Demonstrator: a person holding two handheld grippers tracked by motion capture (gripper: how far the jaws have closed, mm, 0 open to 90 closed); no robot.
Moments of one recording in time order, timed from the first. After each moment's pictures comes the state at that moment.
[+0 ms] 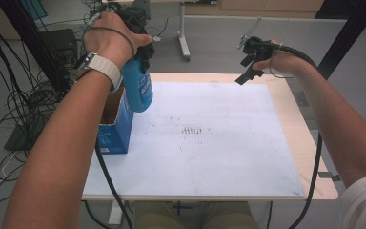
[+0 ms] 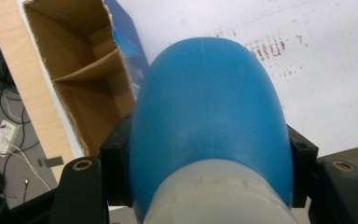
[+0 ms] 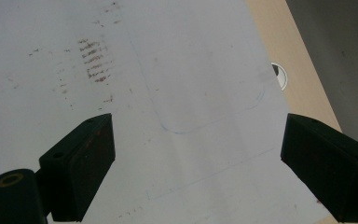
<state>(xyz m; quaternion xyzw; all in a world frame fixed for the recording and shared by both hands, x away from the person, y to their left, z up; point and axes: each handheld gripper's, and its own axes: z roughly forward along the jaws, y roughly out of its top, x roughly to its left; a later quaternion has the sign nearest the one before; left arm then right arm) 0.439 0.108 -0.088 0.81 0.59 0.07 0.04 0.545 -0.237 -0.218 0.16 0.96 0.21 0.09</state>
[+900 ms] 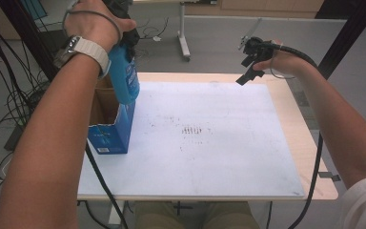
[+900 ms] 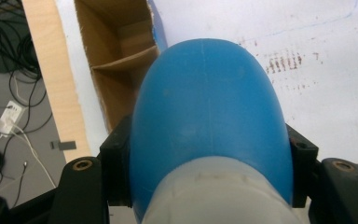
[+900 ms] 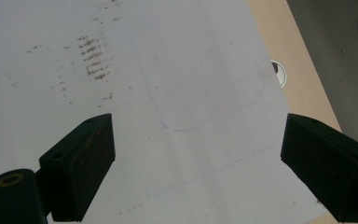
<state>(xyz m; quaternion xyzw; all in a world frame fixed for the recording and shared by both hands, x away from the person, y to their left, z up) 0.444 0.136 -0.065 0.77 0.63 0.08 0.03 0.544 -0.238 -0.218 0.16 0.96 0.21 0.09</state>
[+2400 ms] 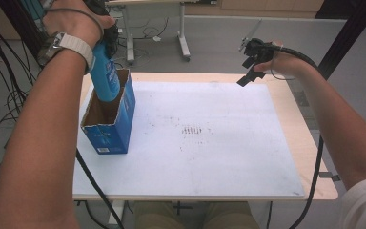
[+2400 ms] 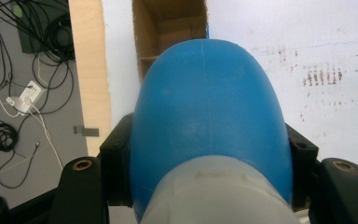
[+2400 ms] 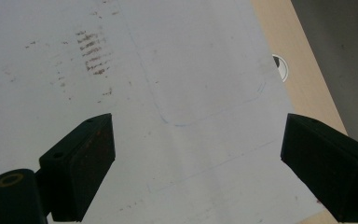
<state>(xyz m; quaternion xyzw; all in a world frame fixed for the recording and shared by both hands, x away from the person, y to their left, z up) 0.449 0.176 -0.064 0.74 0.67 0.10 0.02 0.542 -0.240 -0.221 0.16 0.96 0.20 0.09</state>
